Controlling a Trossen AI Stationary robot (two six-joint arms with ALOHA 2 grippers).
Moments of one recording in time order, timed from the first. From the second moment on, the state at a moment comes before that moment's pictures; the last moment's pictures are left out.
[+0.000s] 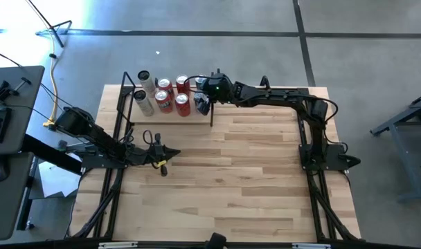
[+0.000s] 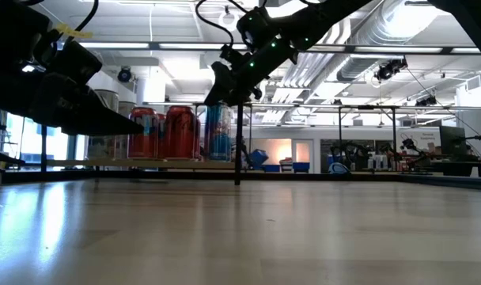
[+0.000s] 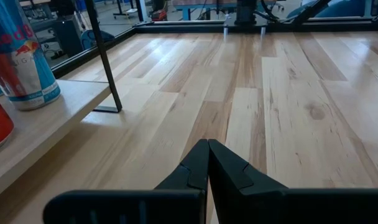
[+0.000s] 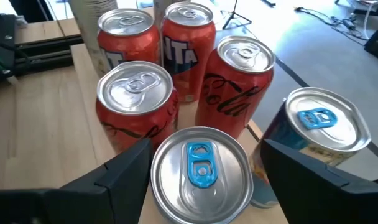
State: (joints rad) left arm -0.36 1.44 0.01 1.15 -0.61 -0.11; right arm -0.39 1.97 1.56 -0.09 0.08 -0.04
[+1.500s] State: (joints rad) left arm -0.34 1.30 0.01 1.14 -0.49 0.00; right arm -0.23 1.93 1.73 -0.32 0.37 -0.18
